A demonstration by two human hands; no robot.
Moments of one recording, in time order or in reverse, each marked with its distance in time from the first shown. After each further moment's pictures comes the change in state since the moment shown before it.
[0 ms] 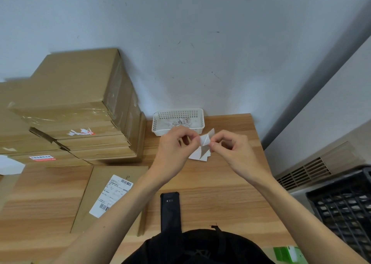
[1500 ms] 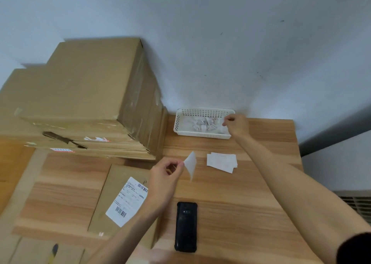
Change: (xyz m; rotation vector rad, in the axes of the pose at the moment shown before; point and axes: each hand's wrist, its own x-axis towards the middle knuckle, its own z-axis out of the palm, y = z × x) left_hand 0.019 -0.117 -0.027 -0.069 0.301 -0.573; right_hand 0.255 0.149 0.063 -0.340 0.106 0.476
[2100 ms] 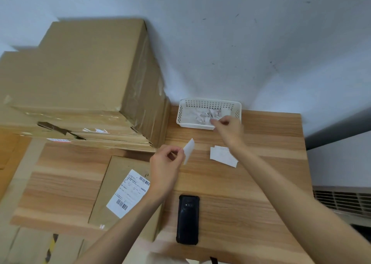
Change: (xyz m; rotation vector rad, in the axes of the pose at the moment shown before) left_hand 0.026 -0.012 0.001 0.054 0.067 0.035; right_hand -0.074 -0.028 0.025 0.202 -0.042 0.037
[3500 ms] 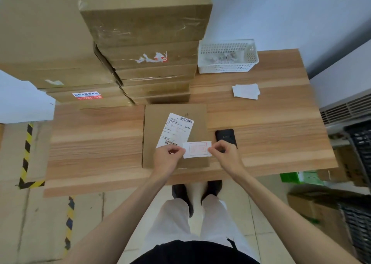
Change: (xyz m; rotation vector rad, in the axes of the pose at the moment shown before) left_hand -0.057 -0.213 -0.180 0.026 -0.385 -0.267; right_hand -0.287 0.121 0.189 -0.022 -0.015 0.134
